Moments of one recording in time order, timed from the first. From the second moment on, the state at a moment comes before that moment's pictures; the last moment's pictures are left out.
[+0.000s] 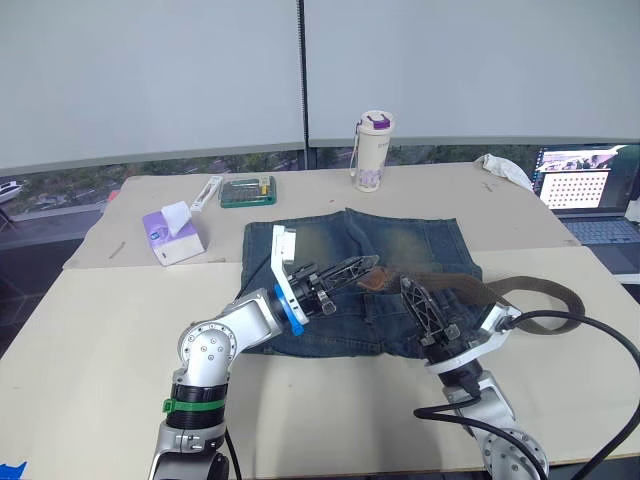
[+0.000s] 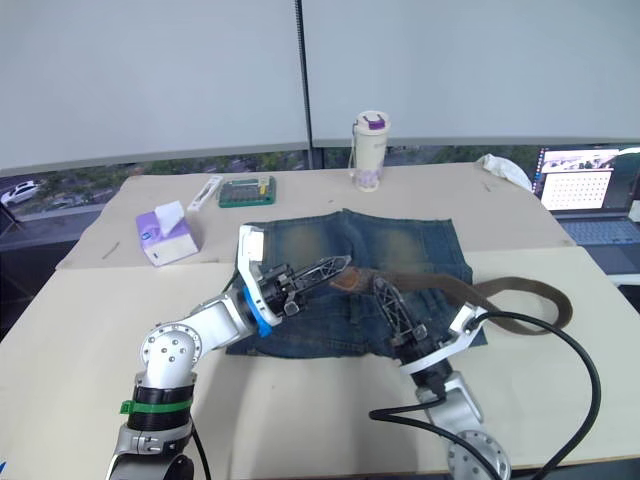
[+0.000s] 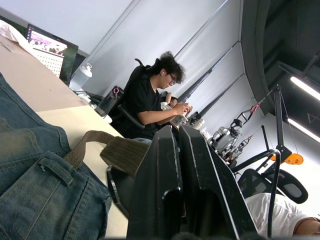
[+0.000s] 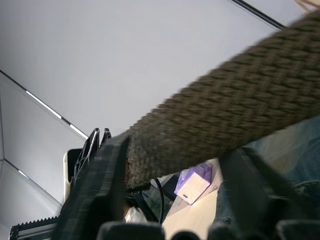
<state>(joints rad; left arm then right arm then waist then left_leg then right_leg) -0.46 0.11 0.07 -0.20 -1.11 0.93 -0.51 0.10 -0.03 -0.19 -0.40 1.17 0.48 0.47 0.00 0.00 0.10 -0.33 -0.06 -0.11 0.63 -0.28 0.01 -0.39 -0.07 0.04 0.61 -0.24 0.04</state>
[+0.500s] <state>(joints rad) -0.46 0.14 0.04 -0.18 -1.03 0.88 -0.54 0.12 -0.06 -0.22 -0.43 1.20 0.47 0.46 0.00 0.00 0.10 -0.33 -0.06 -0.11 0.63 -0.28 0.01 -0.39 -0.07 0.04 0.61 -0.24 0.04</state>
